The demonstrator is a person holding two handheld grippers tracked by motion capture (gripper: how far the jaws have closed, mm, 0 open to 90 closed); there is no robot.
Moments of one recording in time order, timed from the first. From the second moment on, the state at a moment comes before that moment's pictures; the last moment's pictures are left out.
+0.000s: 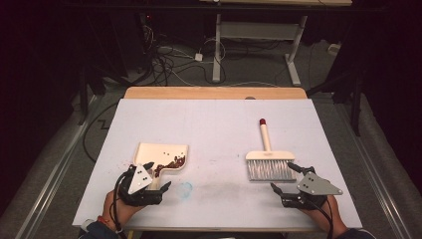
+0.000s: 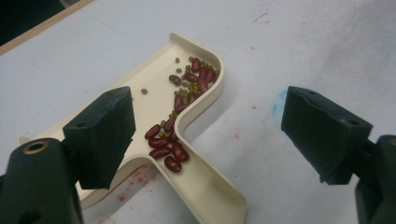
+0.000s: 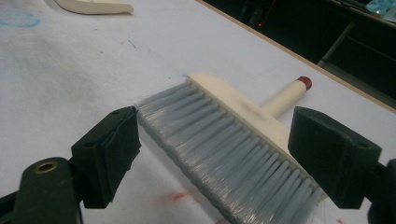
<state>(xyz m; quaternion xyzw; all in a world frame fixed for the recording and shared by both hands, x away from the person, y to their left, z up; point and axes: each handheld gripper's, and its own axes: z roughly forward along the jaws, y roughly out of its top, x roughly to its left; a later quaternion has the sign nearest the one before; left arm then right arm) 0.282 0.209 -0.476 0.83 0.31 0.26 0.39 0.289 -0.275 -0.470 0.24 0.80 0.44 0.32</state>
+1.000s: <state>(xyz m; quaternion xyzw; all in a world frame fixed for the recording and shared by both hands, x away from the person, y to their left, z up) 0.273 0.210 -0.478 0.83 0.30 0.26 0.38 0.286 -0.268 -0.459 0.23 0.79 0.46 0.32</state>
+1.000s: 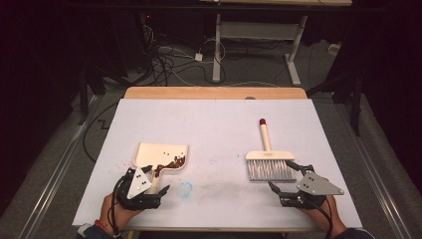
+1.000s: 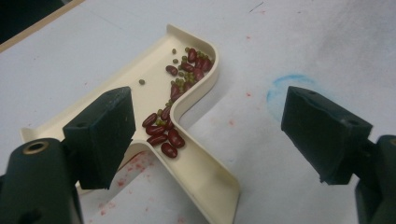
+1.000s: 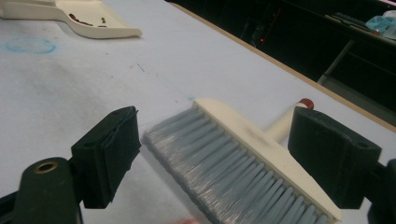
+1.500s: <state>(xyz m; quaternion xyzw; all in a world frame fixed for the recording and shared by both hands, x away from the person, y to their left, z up) 0.277 0.210 -0.477 0.83 0.31 0.26 0.38 0.285 -0.267 -0.456 0.22 0.79 0.47 0.32</state>
